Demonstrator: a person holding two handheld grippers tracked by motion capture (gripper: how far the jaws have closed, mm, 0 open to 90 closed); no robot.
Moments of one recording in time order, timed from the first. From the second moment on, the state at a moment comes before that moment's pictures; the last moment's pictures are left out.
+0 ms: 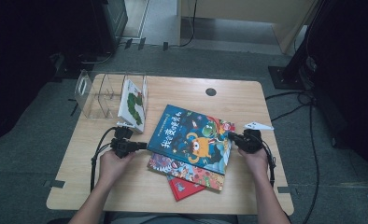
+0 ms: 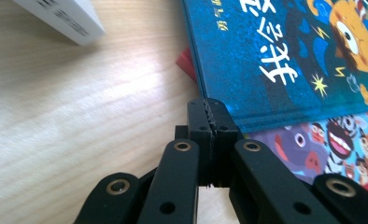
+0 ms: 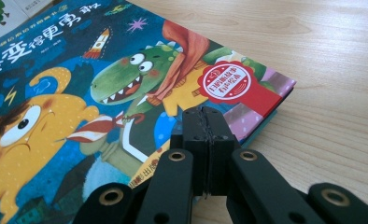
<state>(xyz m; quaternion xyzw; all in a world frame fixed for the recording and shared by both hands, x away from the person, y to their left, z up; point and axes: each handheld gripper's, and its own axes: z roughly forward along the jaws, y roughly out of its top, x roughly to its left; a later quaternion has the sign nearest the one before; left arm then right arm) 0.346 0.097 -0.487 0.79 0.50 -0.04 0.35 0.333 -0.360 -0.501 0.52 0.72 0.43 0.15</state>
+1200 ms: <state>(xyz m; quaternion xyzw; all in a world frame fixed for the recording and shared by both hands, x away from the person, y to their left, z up) 0.321 0.076 -0.485 0.81 0.48 -0.06 0.34 0.347 -0.379 -0.505 0.55 0.72 0.39 0.15</state>
